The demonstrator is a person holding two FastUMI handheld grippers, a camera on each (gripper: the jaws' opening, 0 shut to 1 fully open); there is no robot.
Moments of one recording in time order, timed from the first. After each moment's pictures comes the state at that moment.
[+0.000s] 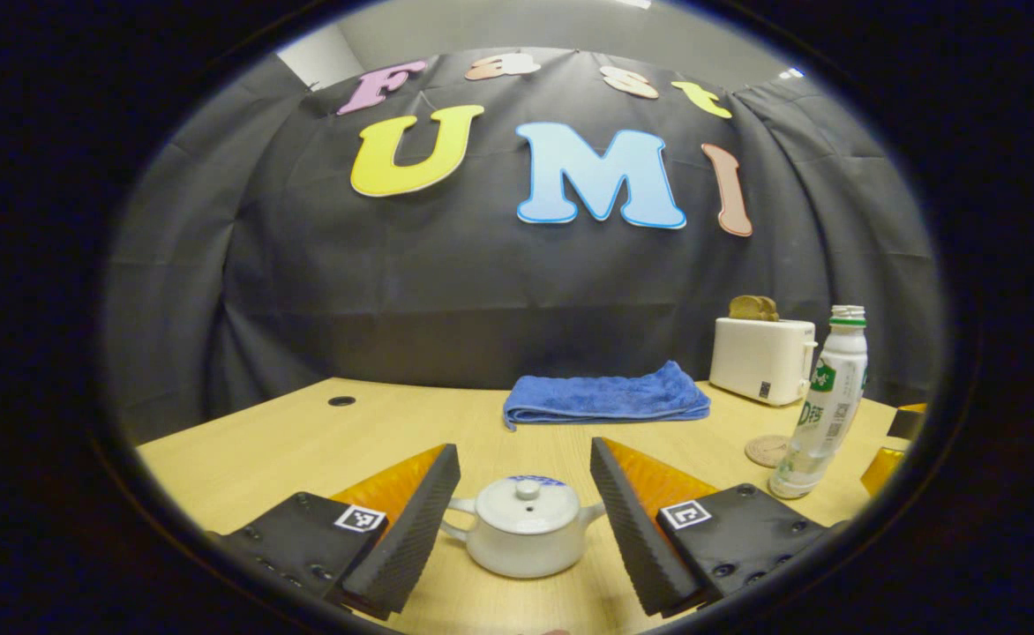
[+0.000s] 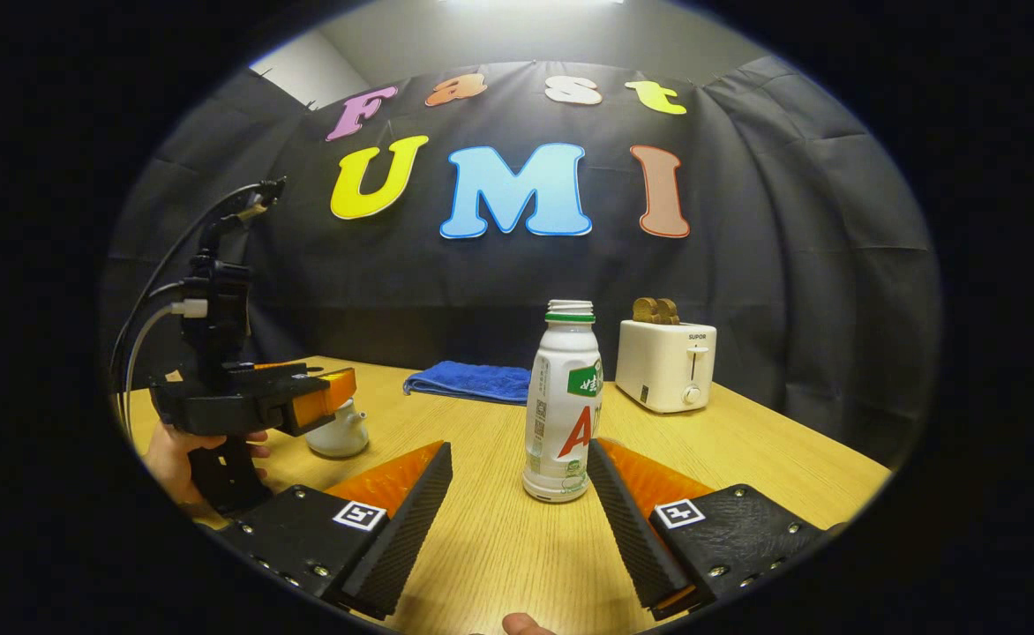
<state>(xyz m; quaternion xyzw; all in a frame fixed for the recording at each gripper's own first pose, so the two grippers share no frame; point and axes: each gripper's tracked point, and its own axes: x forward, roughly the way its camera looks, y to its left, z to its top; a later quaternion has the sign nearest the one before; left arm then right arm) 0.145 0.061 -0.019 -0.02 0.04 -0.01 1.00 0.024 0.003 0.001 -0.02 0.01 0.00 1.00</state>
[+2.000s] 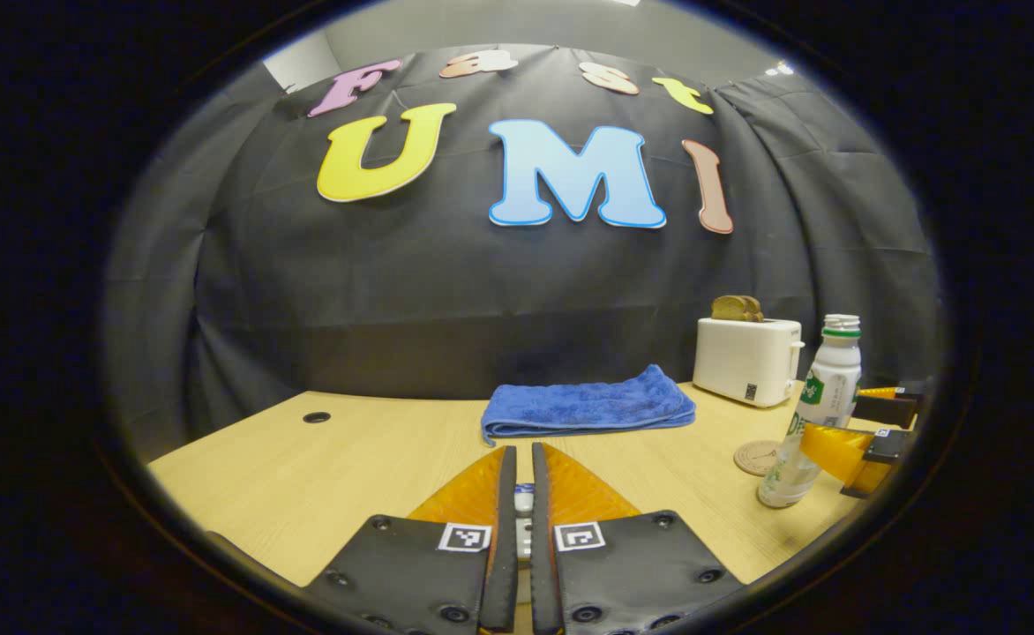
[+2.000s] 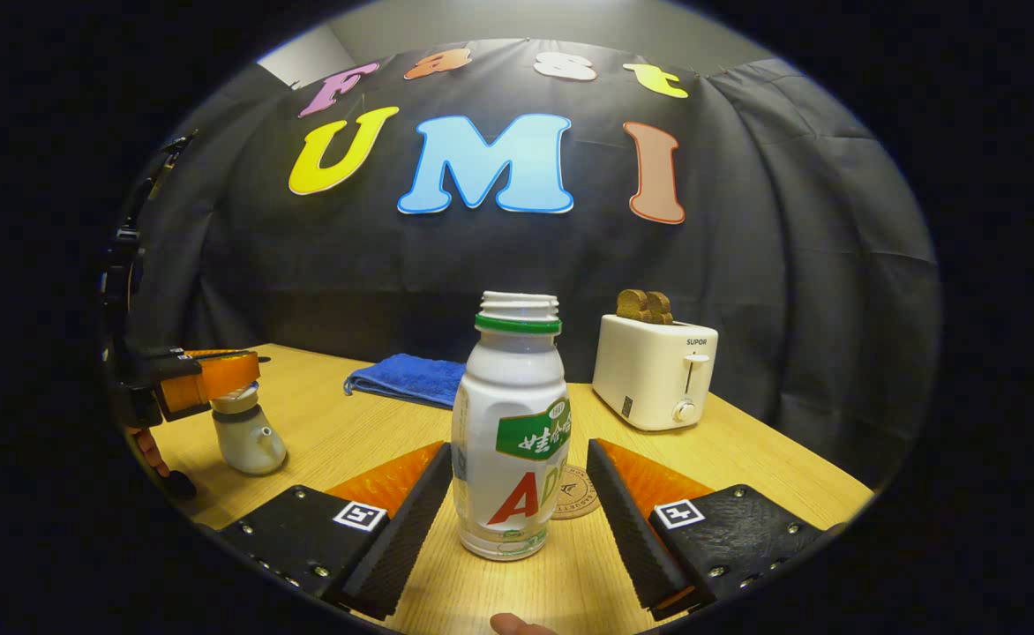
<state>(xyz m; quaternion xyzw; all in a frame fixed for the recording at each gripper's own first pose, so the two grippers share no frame) 0.168 0.048 -0.002 0.00 0.03 -0.05 1.00 0.118 -0.038 -0.001 -0.04 0.05 -0.03 1.00</state>
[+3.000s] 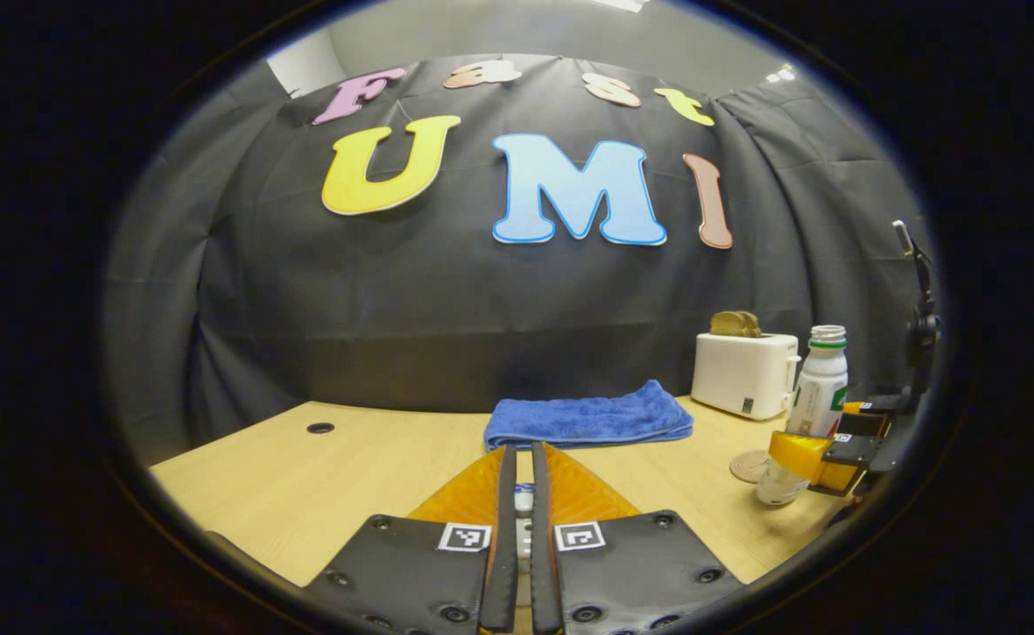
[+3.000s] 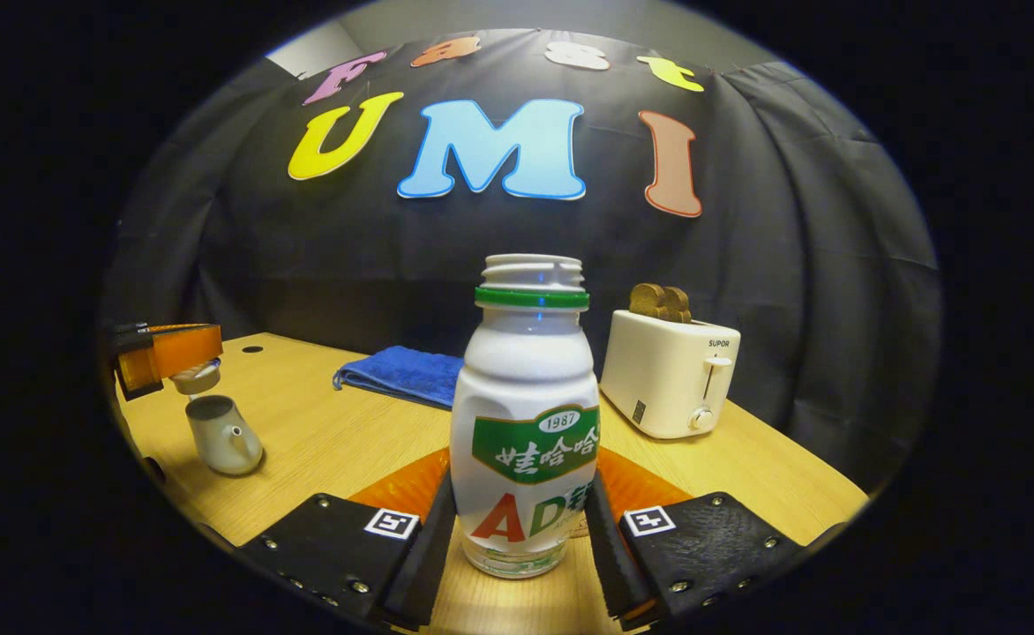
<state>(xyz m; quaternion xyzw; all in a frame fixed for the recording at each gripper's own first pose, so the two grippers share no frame) 0.159 0.054 0.021 -0.01 0.01 -0.04 1.00 0.147 -0.038 0.007 -0.06 0.05 -0.02 1.00</state>
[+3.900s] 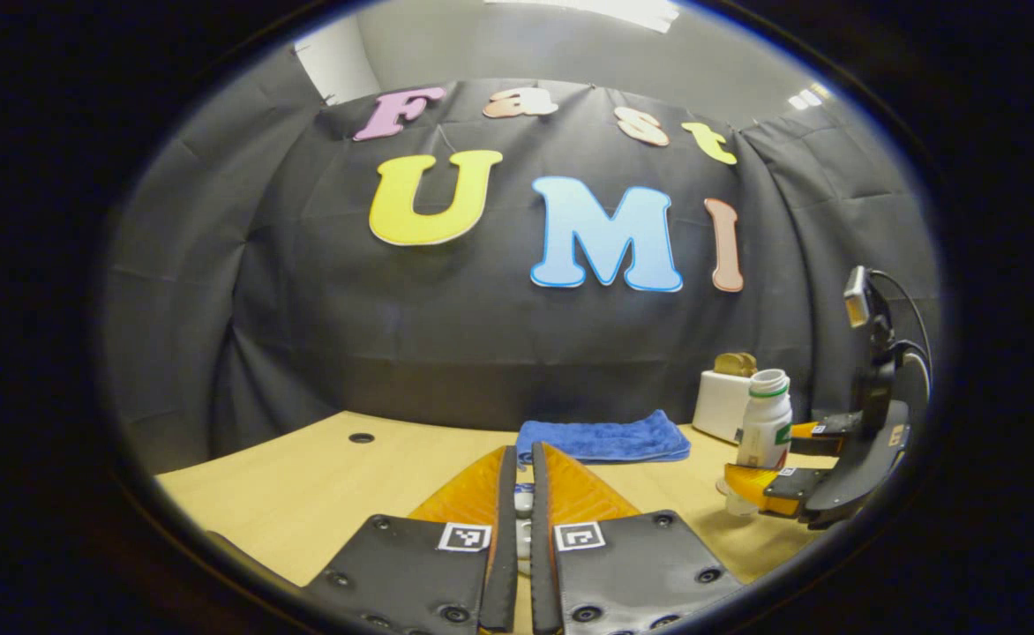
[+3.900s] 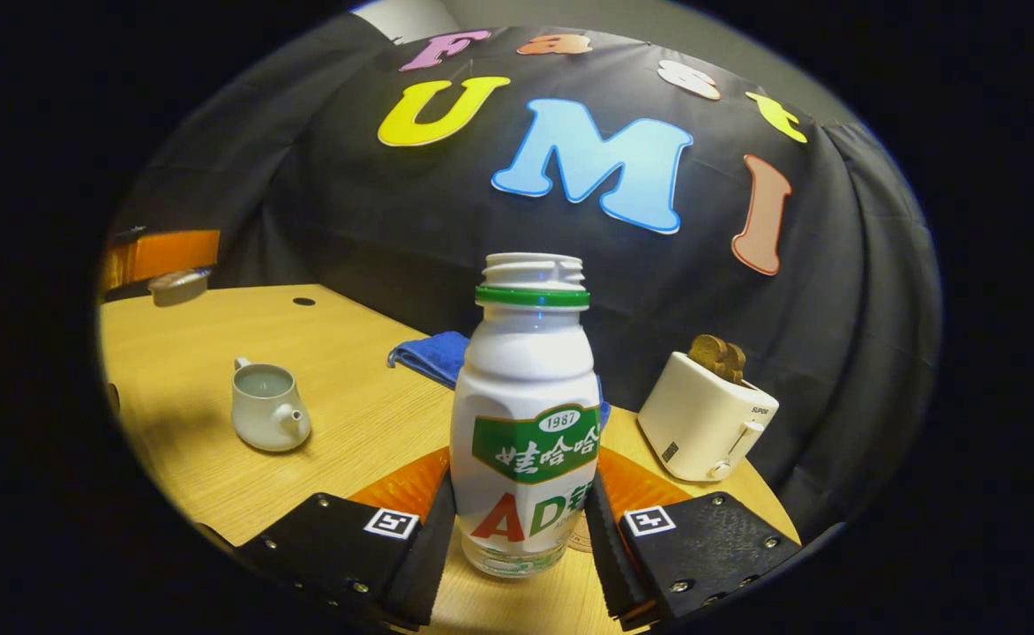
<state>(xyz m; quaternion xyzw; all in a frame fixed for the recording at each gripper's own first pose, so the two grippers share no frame) 0.072 0.111 0.068 -0.04 -0.03 -0.01 1.00 0.143 0.019 0.016 -0.19 0.08 0.05 0.98</state>
